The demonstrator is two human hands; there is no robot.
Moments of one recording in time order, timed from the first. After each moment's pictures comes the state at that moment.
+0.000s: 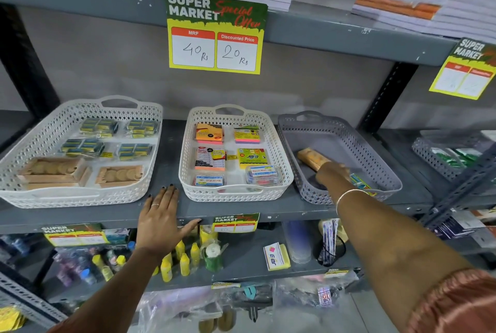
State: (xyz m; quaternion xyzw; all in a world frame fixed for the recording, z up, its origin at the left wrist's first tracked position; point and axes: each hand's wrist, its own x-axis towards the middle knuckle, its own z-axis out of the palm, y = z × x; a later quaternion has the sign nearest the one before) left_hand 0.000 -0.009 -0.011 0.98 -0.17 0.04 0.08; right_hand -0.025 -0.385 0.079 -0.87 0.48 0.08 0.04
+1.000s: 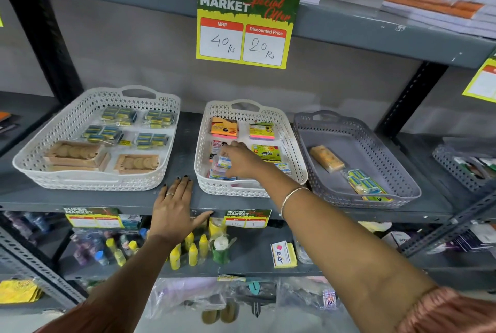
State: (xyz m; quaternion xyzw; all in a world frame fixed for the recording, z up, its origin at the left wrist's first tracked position) left_hand 0.000 -0.008 -0.011 0.98 -0.17 0.04 0.08; right_hand 0.038 -0.196 0.095 -0.99 -0.06 0.08 0.13
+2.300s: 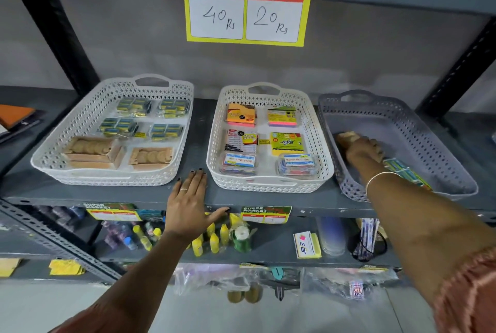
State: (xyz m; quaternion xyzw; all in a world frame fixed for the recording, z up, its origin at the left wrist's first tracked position) left_hand 0.007 -0.008 -0.021 0.98 -0.18 0.08 0.07; right_hand 0.048 -0.421 0.026 -0.88 0.45 -0.07 0.14
